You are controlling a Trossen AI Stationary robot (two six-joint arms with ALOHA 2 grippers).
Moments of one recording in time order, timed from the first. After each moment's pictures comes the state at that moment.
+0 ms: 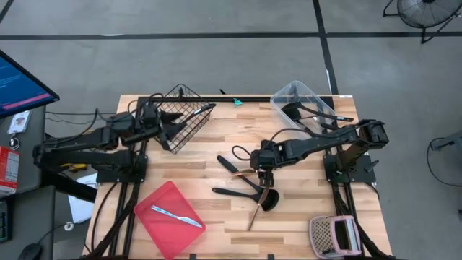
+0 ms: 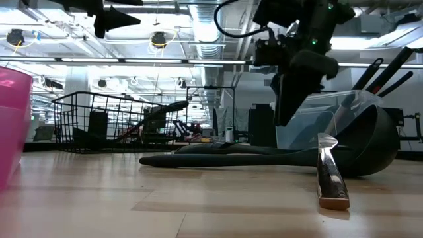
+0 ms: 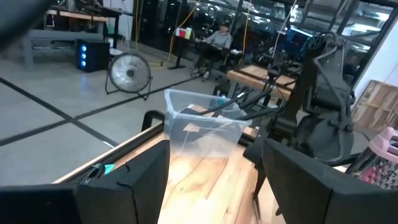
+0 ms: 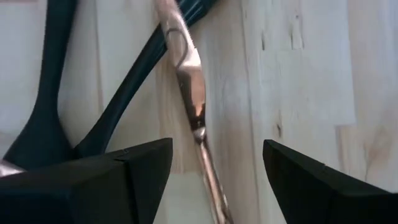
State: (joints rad) left arm 0.16 0.57 0.59 -0.06 -0.26 -0.27; right arm 0.11 1.64 1.04 -0.61 0.15 0.13
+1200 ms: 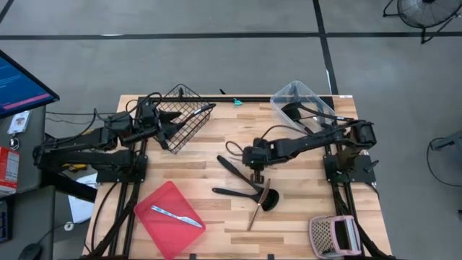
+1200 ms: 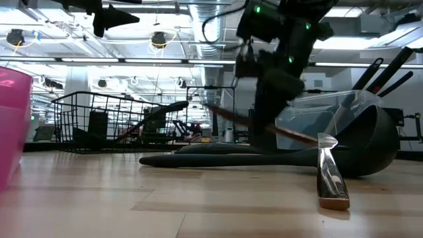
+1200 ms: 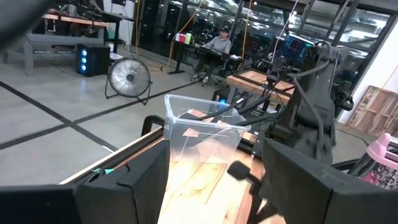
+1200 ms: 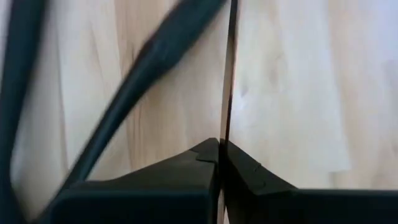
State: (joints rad) left arm 0.16 0.56 0.59 -0.05 -0.26 -0.27; right arm 0.05 1.76 1.07 -0.46 0.16 0.11
